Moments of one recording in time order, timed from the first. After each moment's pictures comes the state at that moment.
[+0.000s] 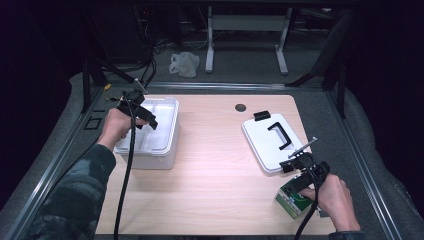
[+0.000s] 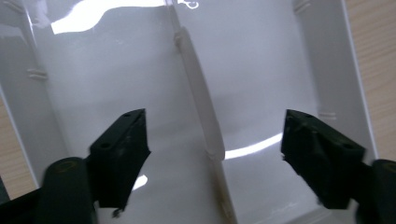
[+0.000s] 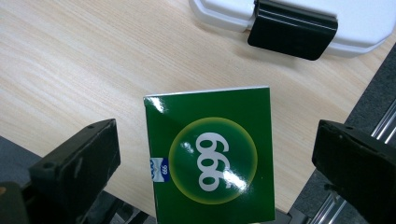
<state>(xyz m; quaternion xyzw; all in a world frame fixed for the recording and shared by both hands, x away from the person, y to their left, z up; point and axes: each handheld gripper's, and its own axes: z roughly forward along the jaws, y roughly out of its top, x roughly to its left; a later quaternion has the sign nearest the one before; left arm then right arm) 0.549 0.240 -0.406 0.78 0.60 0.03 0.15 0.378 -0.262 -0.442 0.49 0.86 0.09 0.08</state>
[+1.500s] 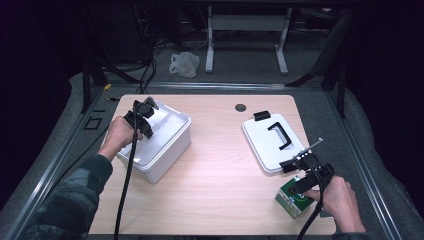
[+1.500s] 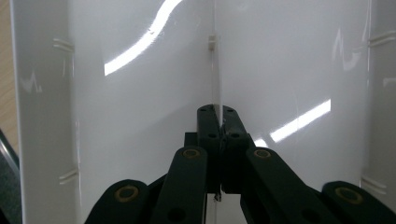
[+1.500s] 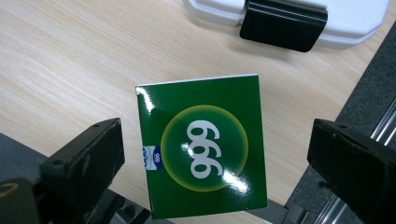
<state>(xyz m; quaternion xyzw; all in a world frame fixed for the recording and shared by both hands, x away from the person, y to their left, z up) 0.513 0.213 -0.421 0.88 0.46 0.09 0.11 0.373 -0.272 -0.439 0.50 0.86 0.10 0.08</state>
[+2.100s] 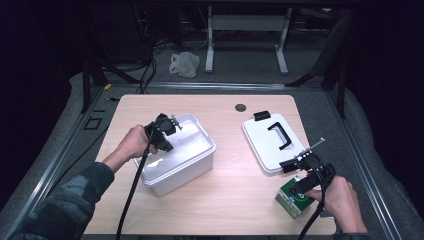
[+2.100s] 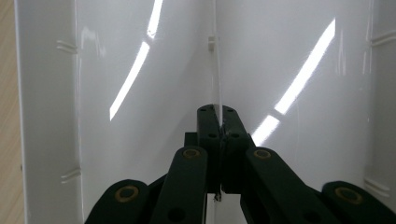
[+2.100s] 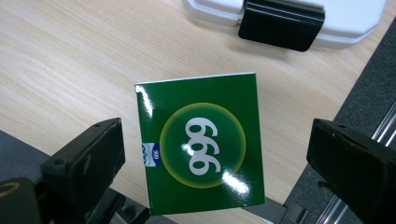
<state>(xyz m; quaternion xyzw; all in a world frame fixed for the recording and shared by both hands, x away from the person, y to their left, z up) 0.467 0.145 -0.421 0.96 0.26 0.08 0.12 0.372 -0.275 -0.437 0.50 0.86 0.10 0.08</state>
